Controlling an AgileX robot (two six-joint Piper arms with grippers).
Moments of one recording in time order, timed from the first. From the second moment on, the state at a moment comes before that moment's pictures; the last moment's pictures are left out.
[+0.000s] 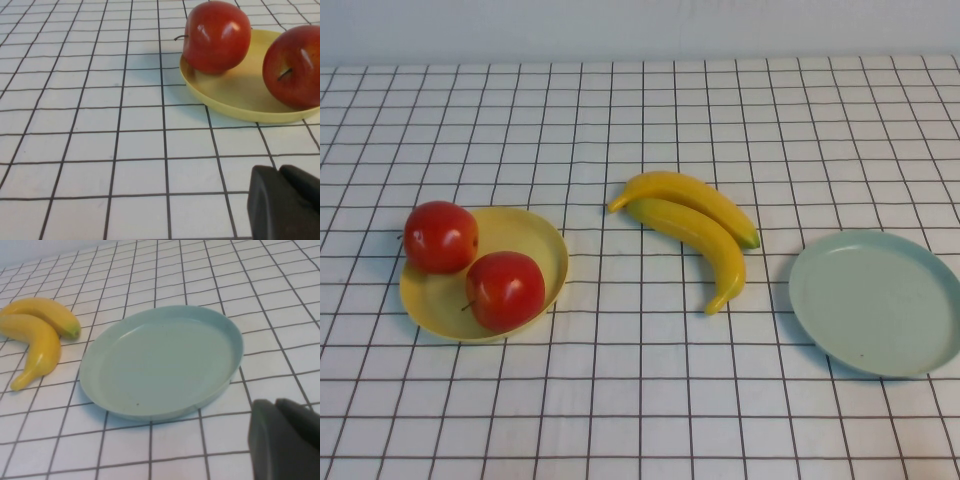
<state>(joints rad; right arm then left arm) 0.01 -0.02 0.03 0.25 0.36 0.00 -0.05 -0.01 0.02 -0.03 0.38 0.05</state>
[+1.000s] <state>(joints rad) 0.04 0.63 -0.62 0.47 0.62 -0.15 -0.05 -0.01 0.02 -0.03 0.38 0.05</state>
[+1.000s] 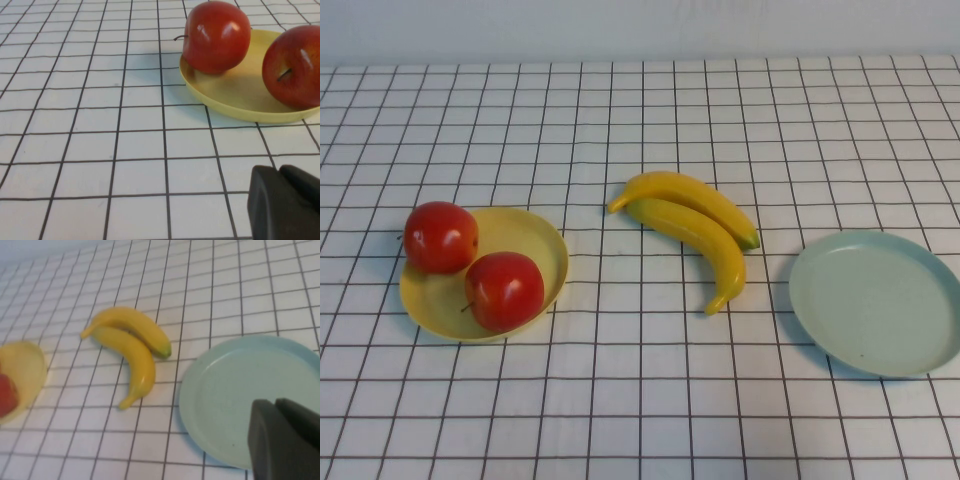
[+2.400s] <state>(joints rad) 0.56 2.20 -1.99 -0.03 1.15 -0.31 -0.05 -0.01 0.02 -0.03 0.38 0.06</state>
